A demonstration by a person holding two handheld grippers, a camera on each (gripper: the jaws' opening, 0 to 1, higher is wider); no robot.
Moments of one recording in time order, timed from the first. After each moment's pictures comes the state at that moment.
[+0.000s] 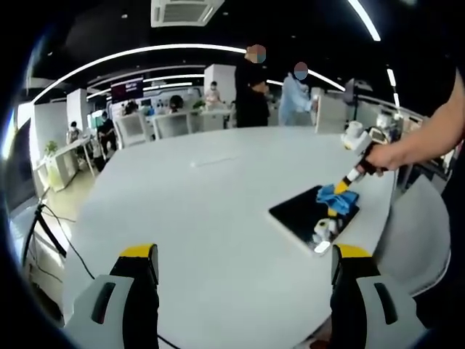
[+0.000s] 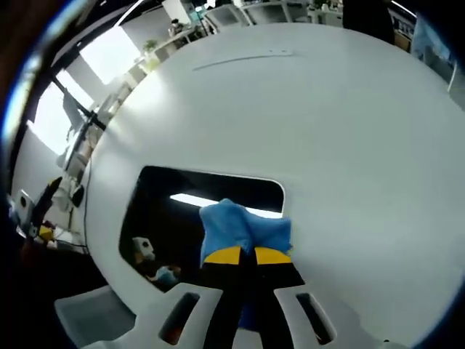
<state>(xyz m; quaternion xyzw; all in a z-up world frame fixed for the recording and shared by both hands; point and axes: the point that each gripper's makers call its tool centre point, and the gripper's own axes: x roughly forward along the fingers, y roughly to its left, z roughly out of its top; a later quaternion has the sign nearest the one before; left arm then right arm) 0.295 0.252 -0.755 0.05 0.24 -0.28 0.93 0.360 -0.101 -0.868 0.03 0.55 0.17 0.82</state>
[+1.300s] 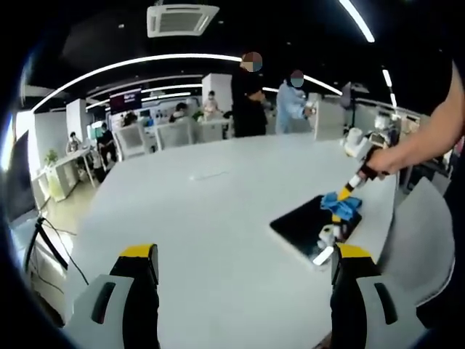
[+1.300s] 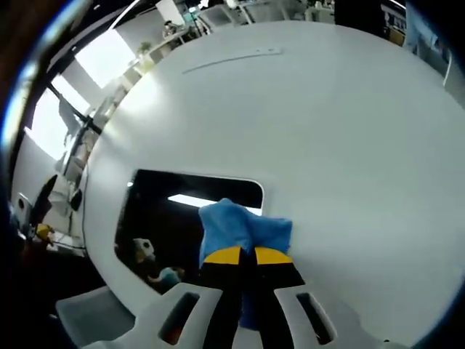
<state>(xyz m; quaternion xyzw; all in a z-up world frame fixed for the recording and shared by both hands) 0.309 0.242 -0.740 0.05 0.20 -0.28 0.94 0.363 -0.116 -0.870 0.04 0.55 0.16 0.82</state>
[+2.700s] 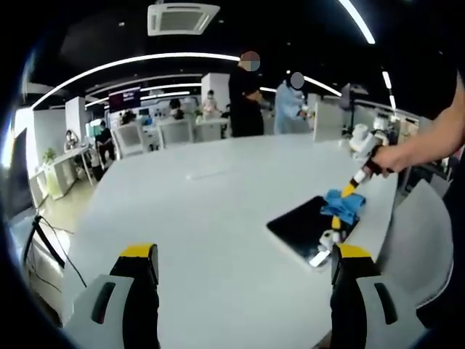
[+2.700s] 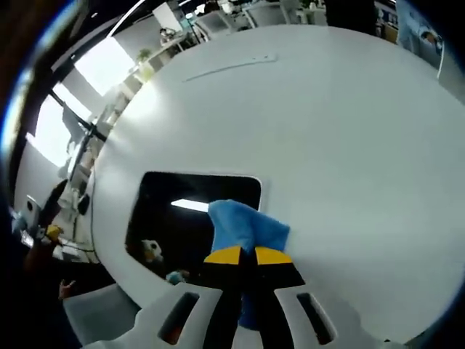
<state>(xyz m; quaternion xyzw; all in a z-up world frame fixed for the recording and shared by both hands) 0.309 0.238 -0.741 0.05 0.21 -0.28 0.93 0.346 -0.120 -0.853 0.06 0.54 0.16 0.82</state>
